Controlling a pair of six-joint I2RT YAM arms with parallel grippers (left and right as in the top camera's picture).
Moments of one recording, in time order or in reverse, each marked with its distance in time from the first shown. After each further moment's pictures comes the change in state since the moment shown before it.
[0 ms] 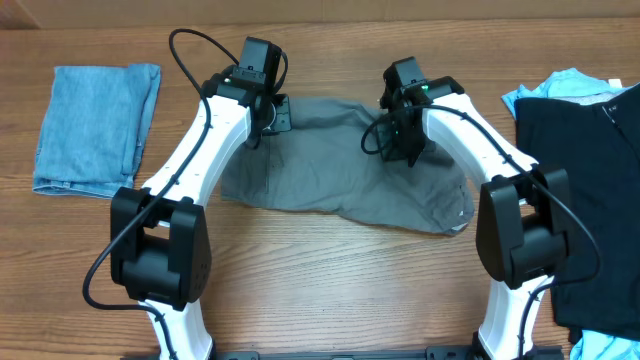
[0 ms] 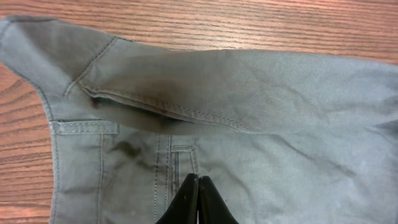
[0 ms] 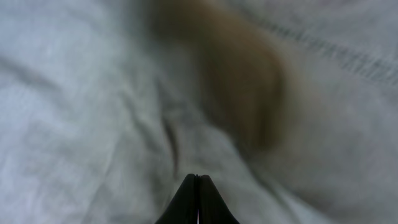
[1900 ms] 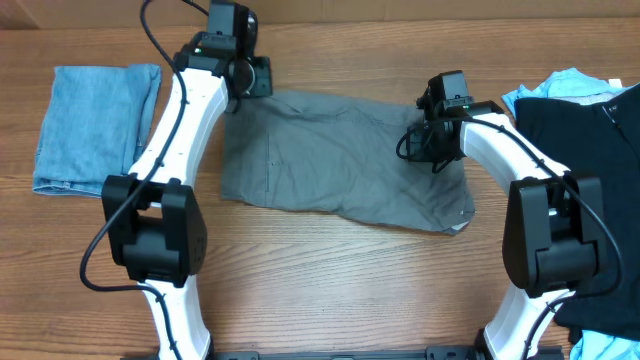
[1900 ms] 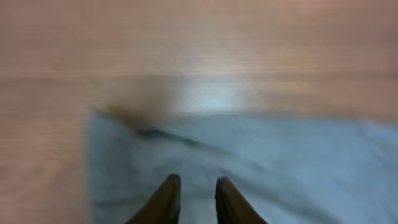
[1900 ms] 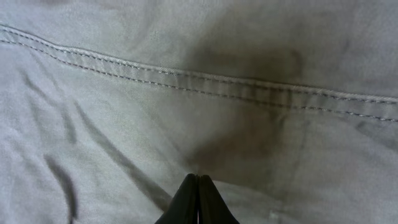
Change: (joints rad) left arm 0.100 0.111 0.248 -0.022 0.114 0.150; right arm -0.150 -0.088 -0.253 0.294 -0.077 0.029
